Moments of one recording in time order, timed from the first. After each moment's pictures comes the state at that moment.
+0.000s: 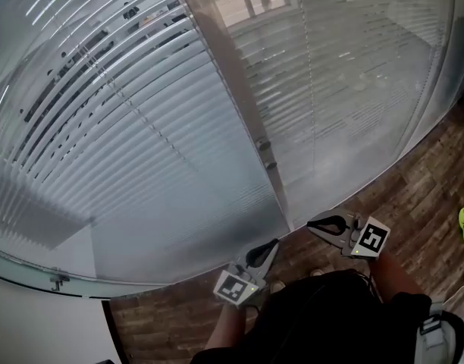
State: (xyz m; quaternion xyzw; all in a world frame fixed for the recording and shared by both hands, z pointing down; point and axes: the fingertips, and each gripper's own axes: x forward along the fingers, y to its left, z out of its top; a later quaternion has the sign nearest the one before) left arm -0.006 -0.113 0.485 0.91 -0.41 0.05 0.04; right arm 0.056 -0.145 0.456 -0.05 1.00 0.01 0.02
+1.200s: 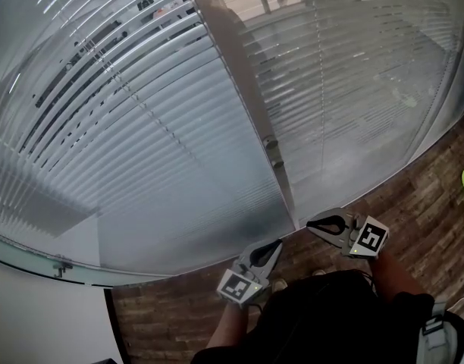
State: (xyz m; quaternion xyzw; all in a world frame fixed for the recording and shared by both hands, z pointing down) left arm -0.005 -0.115 0.498 0.90 -0.43 0.06 0.06; right arm 0.046 -0.151 0.470 -0.01 1.00 0.01 0.00
